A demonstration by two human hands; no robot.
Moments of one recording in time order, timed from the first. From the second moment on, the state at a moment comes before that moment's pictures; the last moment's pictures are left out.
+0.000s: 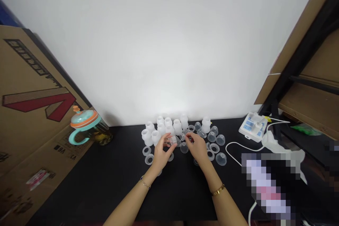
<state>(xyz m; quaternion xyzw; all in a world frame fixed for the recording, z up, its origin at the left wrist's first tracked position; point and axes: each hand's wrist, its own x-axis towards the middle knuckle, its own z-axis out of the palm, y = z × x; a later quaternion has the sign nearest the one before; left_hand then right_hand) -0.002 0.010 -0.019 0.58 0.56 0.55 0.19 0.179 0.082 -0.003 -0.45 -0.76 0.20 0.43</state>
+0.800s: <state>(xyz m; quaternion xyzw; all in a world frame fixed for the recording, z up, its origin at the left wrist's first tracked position) -0.003 0.011 -0.019 0.63 0.56 0.52 0.13 0.169 0.079 0.000 -0.40 -0.56 0.58 0.43</state>
